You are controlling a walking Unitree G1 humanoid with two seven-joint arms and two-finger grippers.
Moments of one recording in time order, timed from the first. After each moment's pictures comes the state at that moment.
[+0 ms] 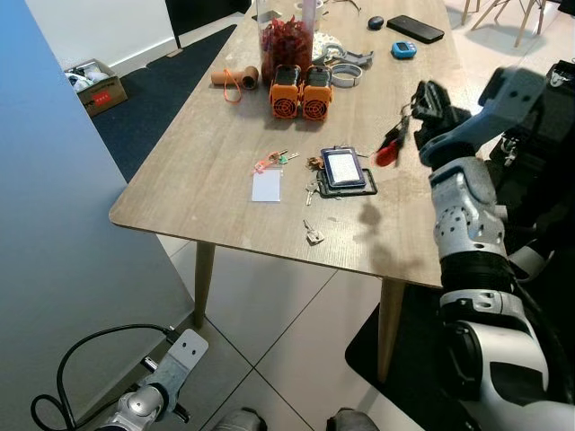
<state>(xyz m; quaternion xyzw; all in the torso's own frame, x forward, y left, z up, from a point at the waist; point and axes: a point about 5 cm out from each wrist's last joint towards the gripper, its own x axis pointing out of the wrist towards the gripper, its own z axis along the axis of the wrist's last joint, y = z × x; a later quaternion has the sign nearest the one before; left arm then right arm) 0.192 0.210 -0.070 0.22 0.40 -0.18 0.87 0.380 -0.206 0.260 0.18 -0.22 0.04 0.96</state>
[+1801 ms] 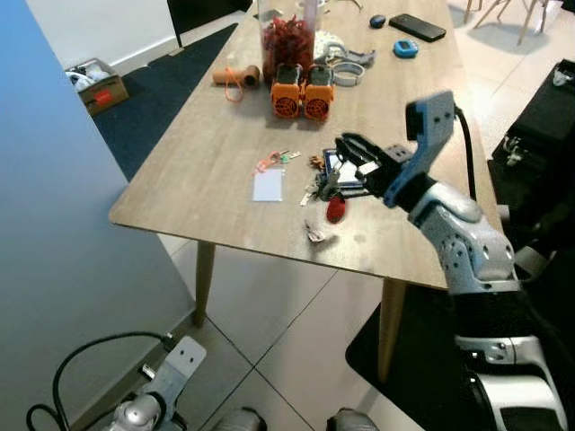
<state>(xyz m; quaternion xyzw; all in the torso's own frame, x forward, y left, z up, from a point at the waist) 0.181 0.211 -0.074 0.21 0.41 -0.19 0.87 0.340 -0.153 0.227 0.06 -0.06 0.30 0.95</state>
